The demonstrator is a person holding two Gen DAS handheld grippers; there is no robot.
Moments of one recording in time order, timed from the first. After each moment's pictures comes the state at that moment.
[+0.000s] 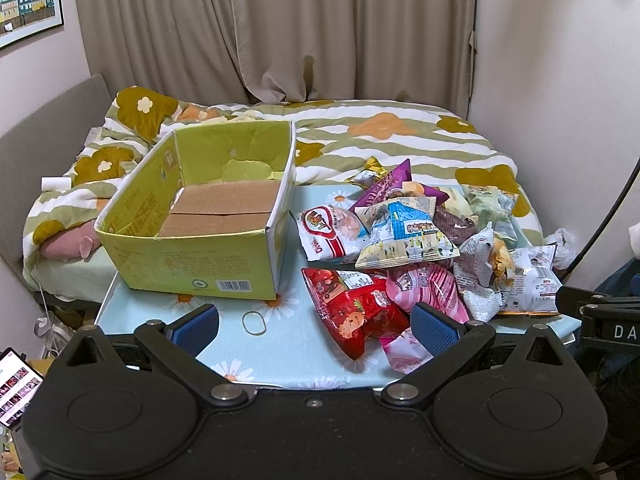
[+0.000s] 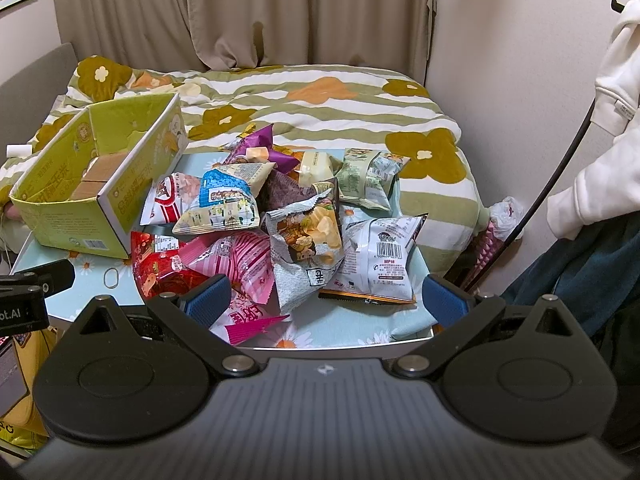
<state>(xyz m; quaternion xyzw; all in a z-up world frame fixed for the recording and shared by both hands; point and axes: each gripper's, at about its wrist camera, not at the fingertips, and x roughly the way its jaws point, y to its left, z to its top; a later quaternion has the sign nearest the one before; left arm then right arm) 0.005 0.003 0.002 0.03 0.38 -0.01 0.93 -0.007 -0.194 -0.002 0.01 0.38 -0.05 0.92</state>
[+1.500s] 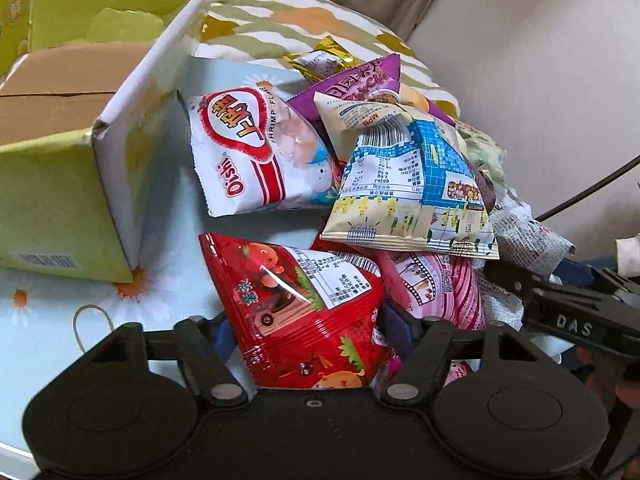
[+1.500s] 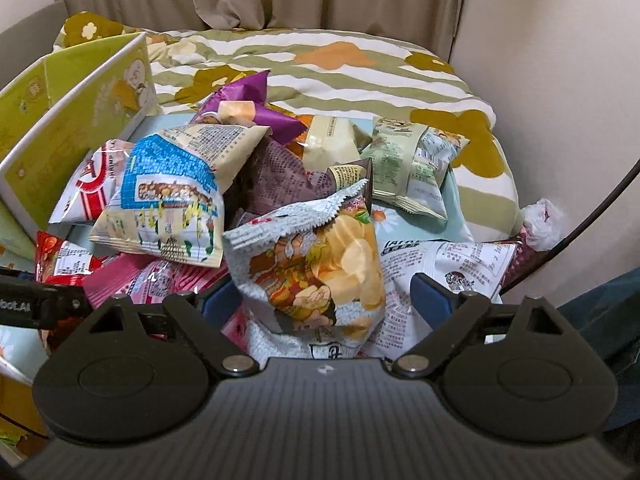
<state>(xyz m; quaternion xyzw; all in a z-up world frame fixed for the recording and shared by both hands) 0.169 0.025 -0.137 -0.10 0.52 -0.18 0.83 0.134 -0.196 -0.118 -0.02 0.41 -0.04 0.91</state>
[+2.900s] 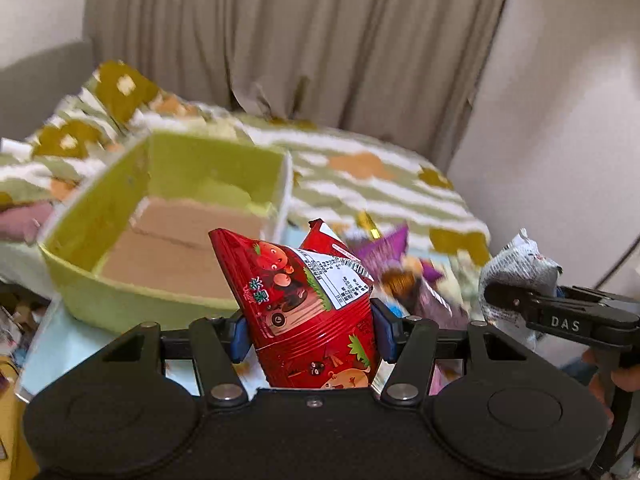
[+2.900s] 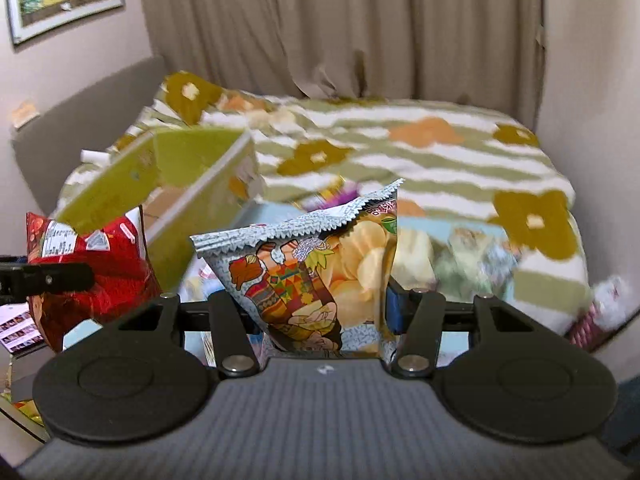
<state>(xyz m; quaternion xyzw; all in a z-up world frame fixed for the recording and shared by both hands) 0.095 0.058 0.006 -0.09 0.34 -0.06 0.93 0.123 -0.198 -0.023 0.01 0.33 0.12 0.94</state>
